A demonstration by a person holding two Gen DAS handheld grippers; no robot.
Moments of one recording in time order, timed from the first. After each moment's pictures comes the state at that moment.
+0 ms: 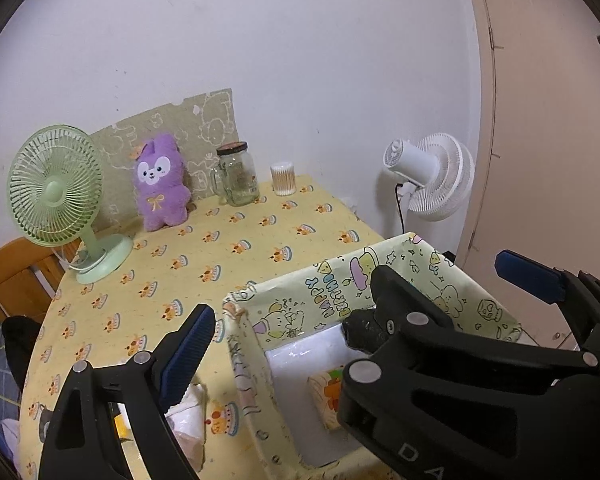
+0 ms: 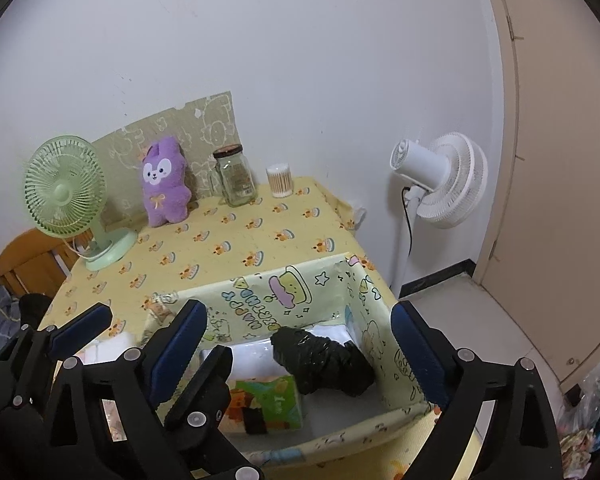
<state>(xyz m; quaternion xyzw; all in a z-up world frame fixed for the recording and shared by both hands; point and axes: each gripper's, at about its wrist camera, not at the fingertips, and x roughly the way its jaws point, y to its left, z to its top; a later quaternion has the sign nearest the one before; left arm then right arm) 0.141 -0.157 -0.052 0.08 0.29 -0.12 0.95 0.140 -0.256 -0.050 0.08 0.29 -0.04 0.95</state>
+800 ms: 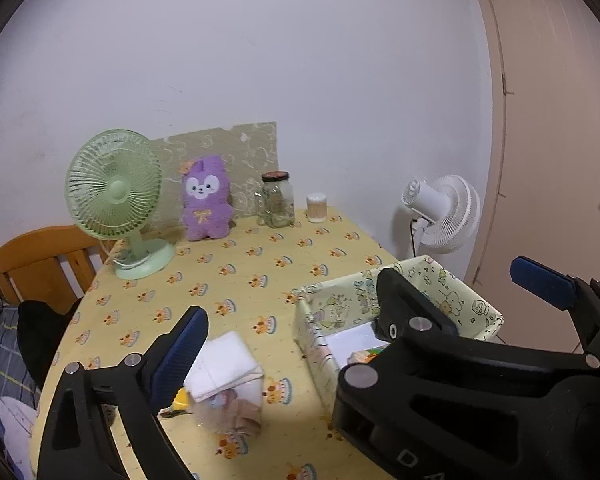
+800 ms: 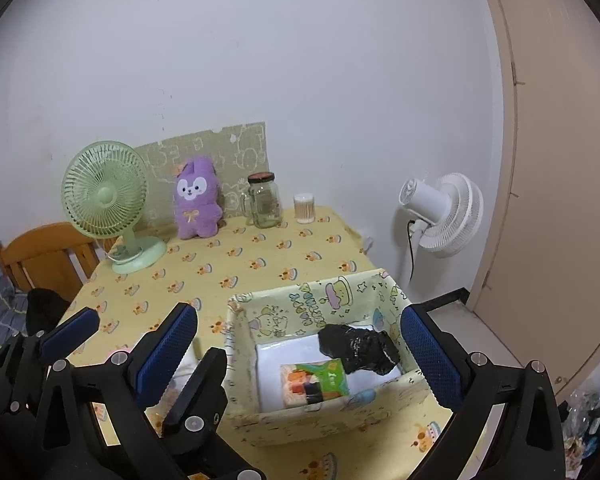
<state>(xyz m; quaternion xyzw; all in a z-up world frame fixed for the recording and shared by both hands) 0.079 -0.085 -0.019 0.04 0.24 -0.10 0.97 0.078 -0.185 -0.006 0.04 0.24 -0.04 0.97</state>
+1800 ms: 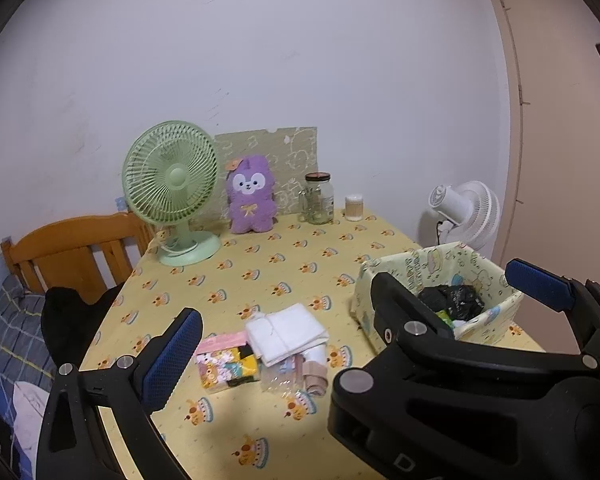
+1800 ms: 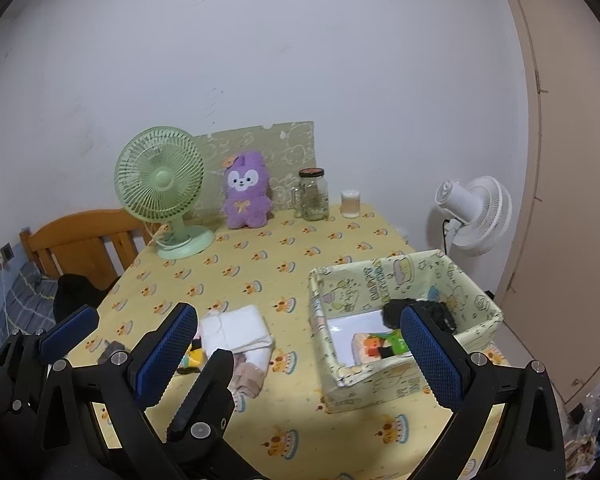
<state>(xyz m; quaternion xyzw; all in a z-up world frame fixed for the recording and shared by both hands) 0.034 -0.015 -0.033 0.04 0.22 -0.06 0.97 0.040 -0.114 -0.018 0.03 0.23 0.01 0.97</state>
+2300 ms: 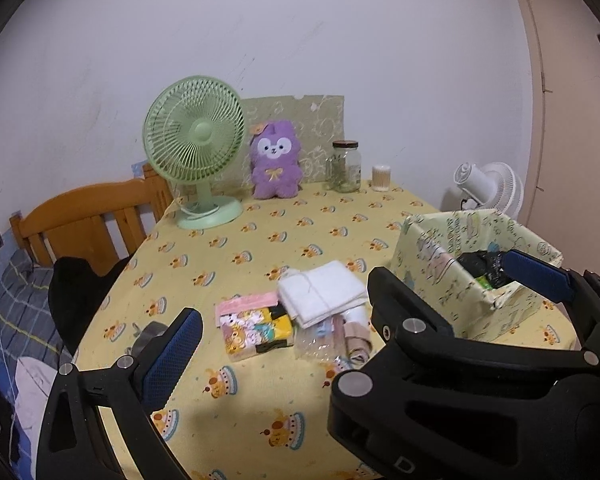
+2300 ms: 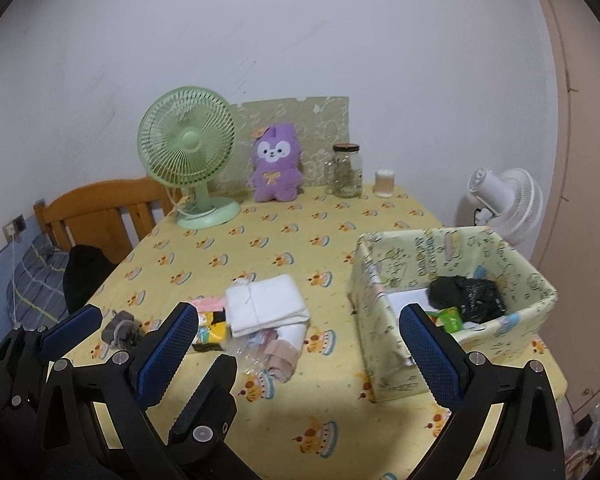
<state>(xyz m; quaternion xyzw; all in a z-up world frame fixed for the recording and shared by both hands) 0.043 0.016 -0.076 0.03 0.26 -0.04 0.97 0.057 -0.079 -0.063 0.01 0.26 0.05 0.97</state>
